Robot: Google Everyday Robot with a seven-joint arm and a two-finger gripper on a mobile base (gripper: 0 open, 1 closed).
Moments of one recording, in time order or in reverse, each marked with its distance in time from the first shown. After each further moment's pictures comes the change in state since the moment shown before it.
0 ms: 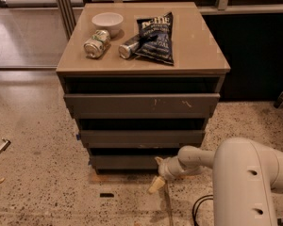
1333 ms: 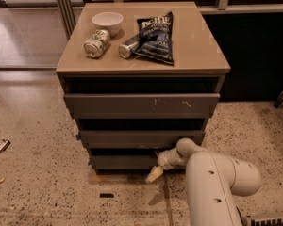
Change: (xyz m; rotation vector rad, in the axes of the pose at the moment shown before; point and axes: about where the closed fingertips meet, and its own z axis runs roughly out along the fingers) arm 0.024 -0.082 0.055 -0.054 -0.059 0.039
